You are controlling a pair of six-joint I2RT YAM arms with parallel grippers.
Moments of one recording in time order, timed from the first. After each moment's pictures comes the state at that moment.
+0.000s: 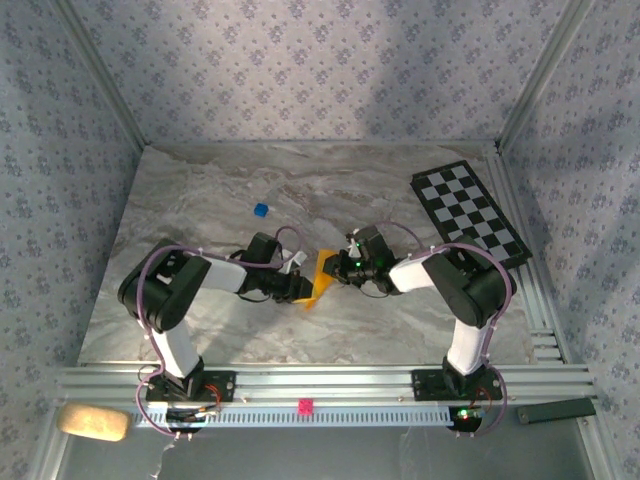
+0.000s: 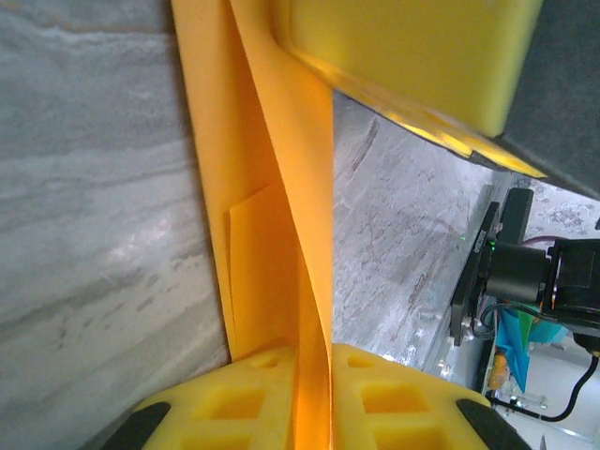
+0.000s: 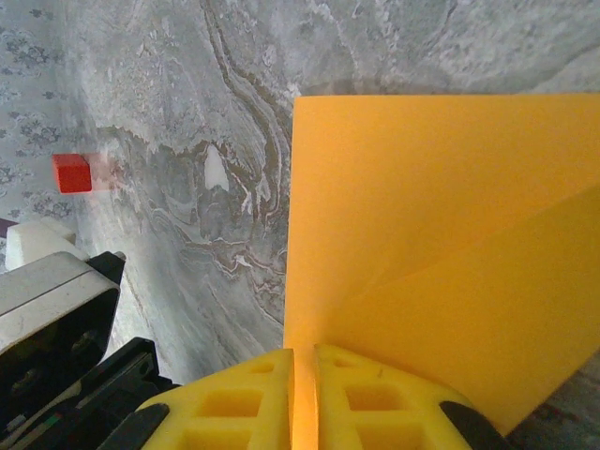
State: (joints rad) left arm -0.56 1.76 0.64 0.14 0.87 -0.62; right arm 0.62 1.82 0.69 0.44 -0.46 1.00
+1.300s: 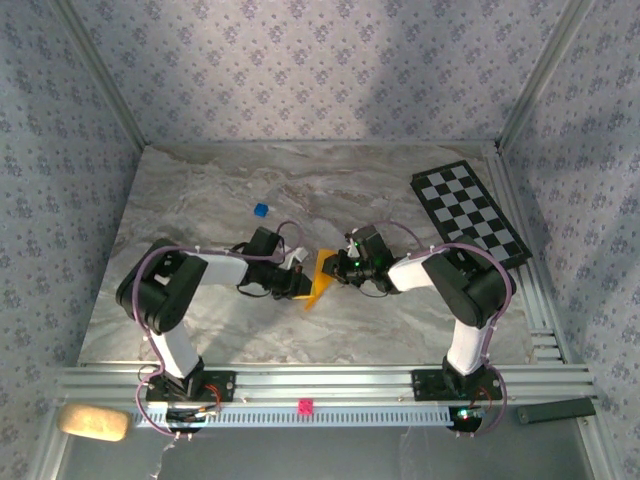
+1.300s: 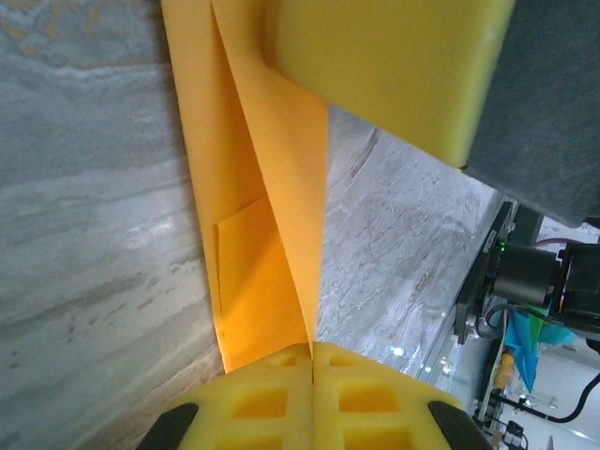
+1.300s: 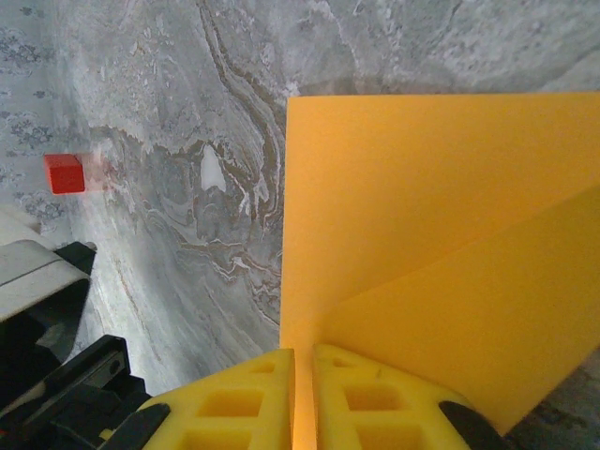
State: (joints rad) left arm -0.56 1.75 0.73 -0.04 0.85 -0.57; right arm 0.62 1.82 0.70 0.41 -0.45 1.00
